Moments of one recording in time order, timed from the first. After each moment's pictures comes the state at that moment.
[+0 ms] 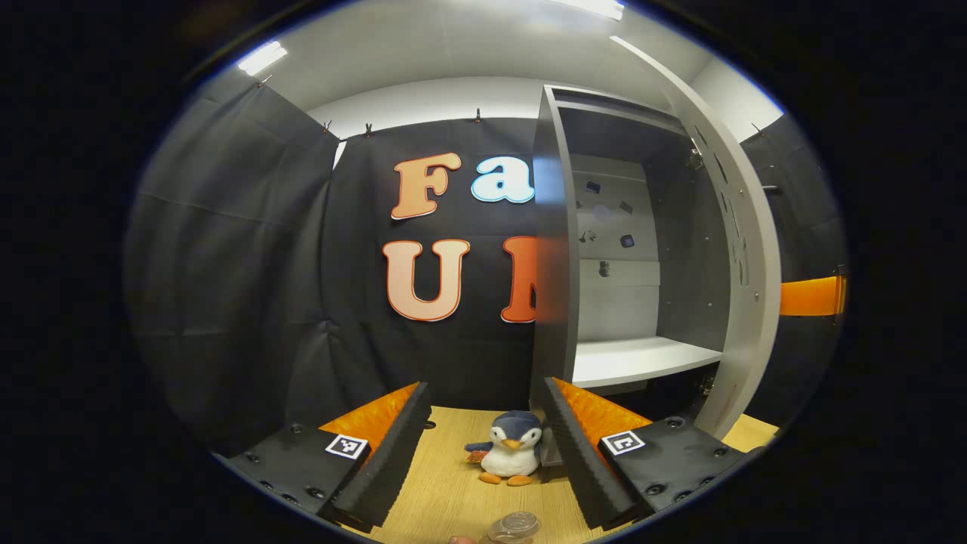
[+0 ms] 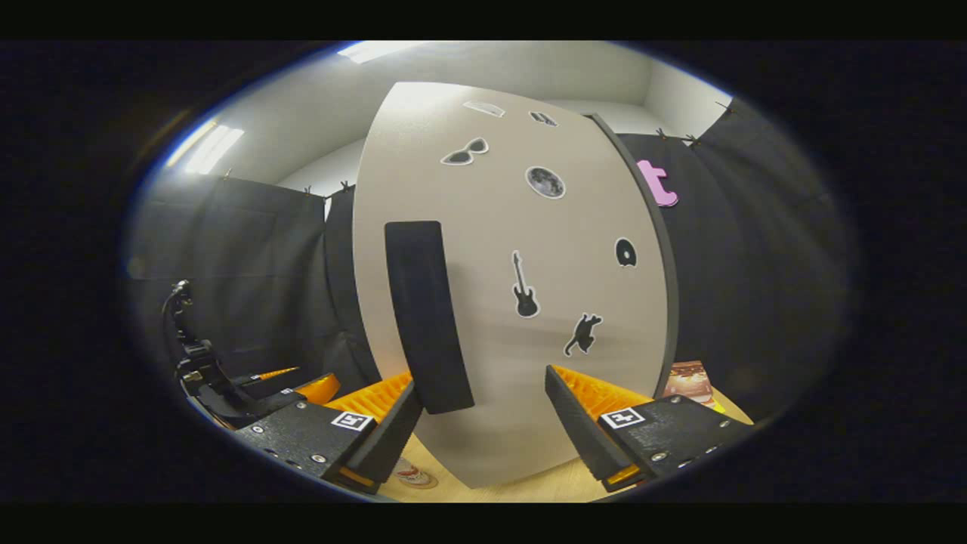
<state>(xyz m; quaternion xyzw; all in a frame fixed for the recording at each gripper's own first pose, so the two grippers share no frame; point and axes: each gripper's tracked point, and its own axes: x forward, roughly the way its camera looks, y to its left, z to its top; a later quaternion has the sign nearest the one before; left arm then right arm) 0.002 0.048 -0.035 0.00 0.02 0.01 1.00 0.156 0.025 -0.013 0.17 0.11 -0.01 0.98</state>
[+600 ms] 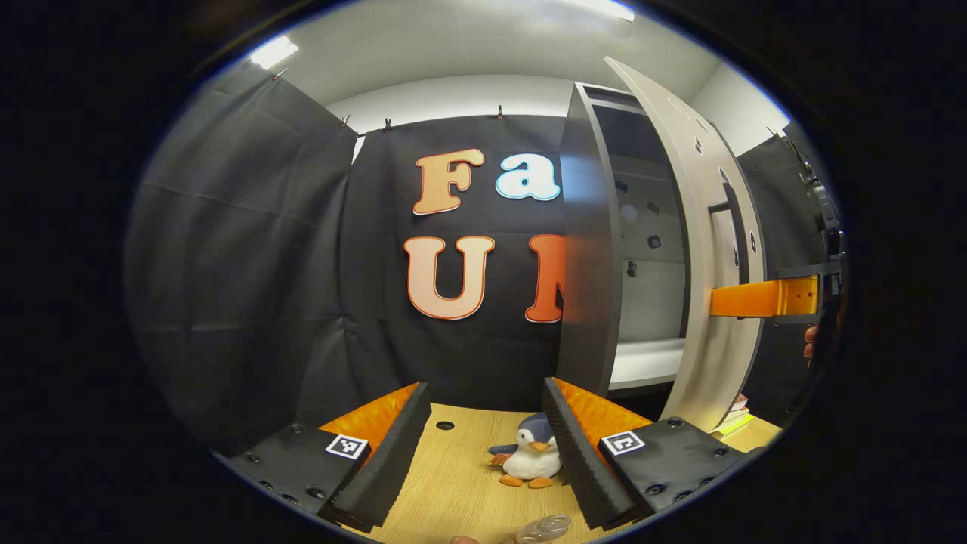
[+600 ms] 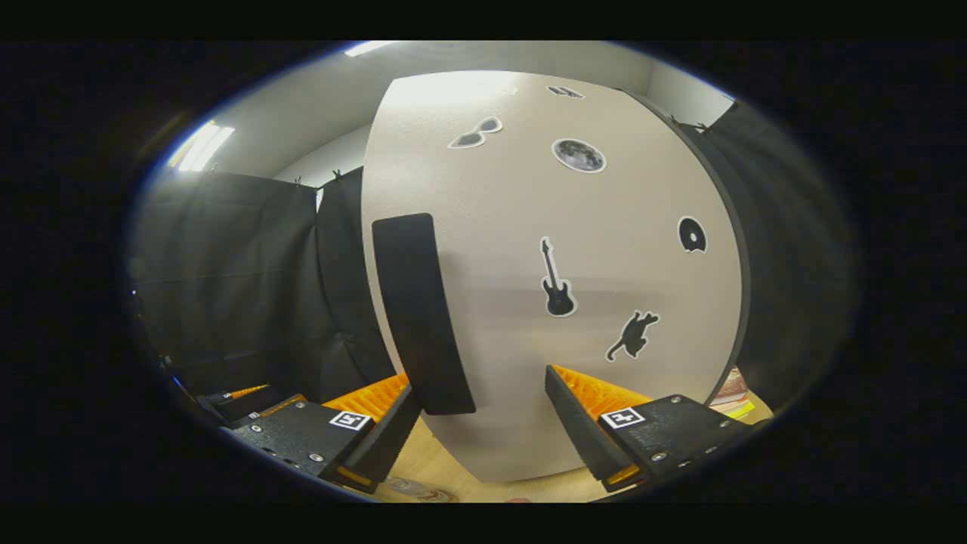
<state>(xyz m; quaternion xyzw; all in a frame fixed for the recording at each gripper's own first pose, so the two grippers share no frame) 0.015 0.088 -0.041 -0.01 0.02 0.03 1.00 0.187 0.044 -0.021 0.18 0.13 -0.01 0.97</state>
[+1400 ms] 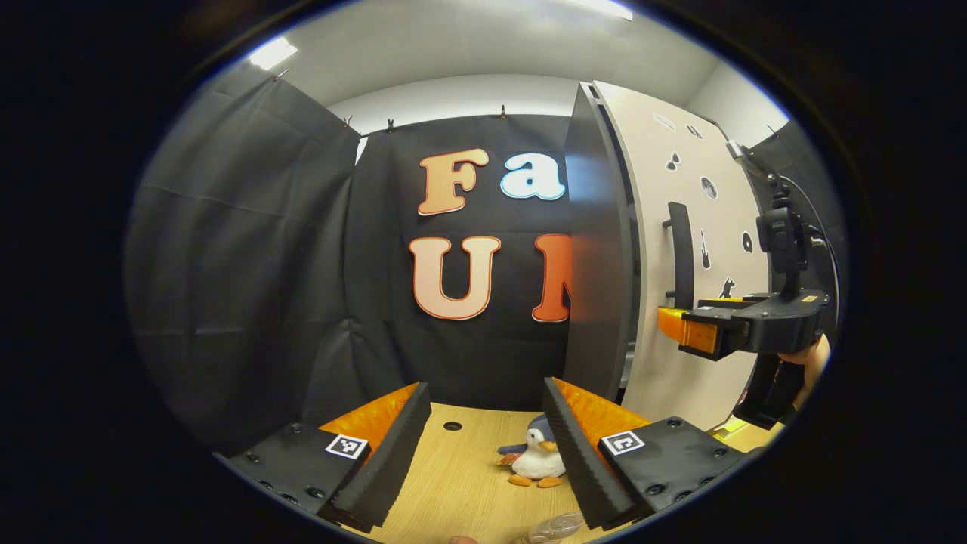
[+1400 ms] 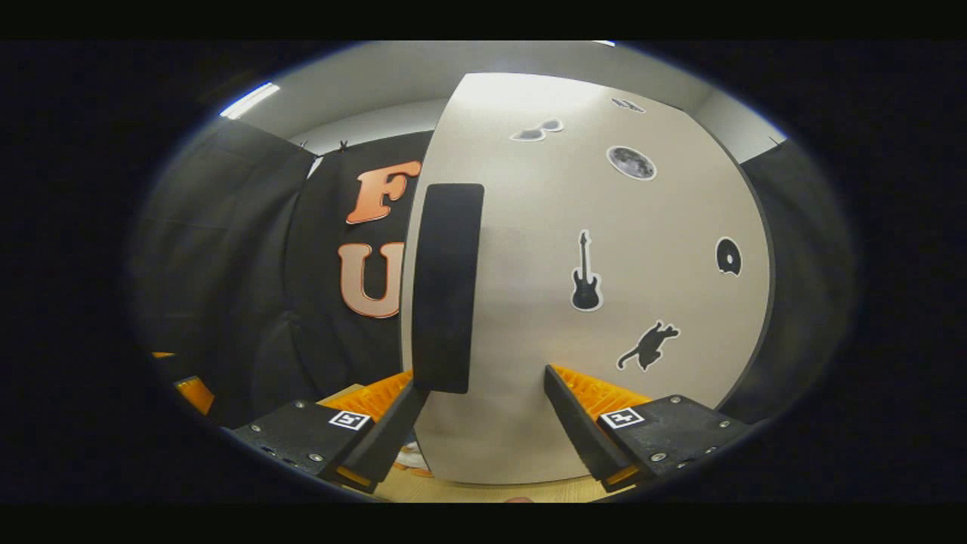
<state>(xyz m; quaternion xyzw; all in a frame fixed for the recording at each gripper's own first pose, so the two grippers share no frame) 0.014 0.103 -0.039 0.00 0.02 0.04 1.00 0.214 0.042 -0.051 0.06 0.12 -0.07 0.99</state>
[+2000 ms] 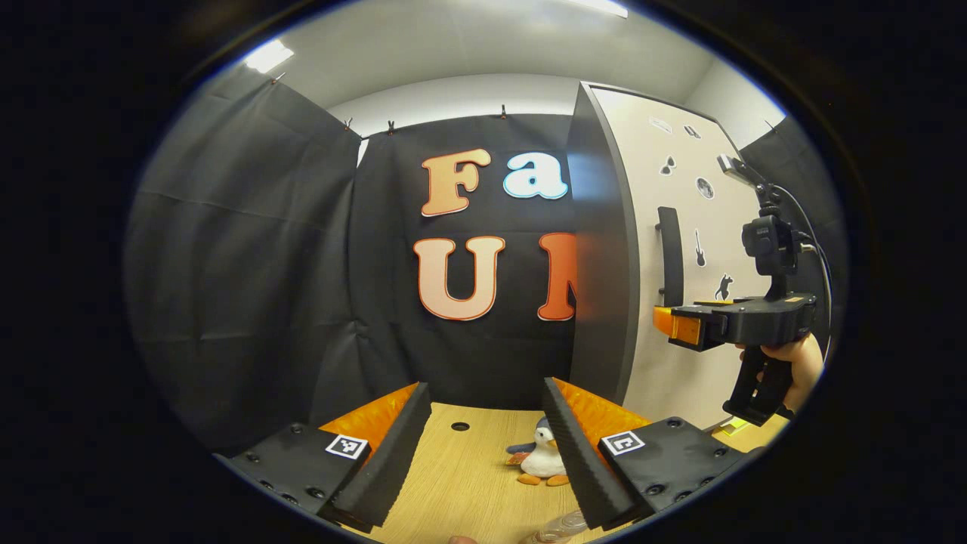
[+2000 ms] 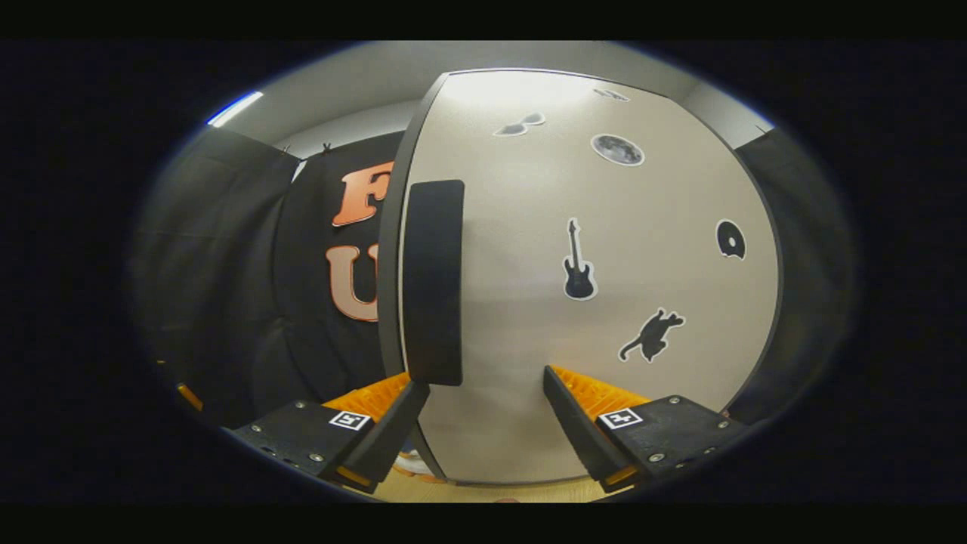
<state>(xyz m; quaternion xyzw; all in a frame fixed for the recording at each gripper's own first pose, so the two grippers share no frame) 0.012 0.108 -0.039 0.01 0.03 0.04 1.00 0.233 0.030 -0.065 0.09 0.13 -0.09 0.98</state>
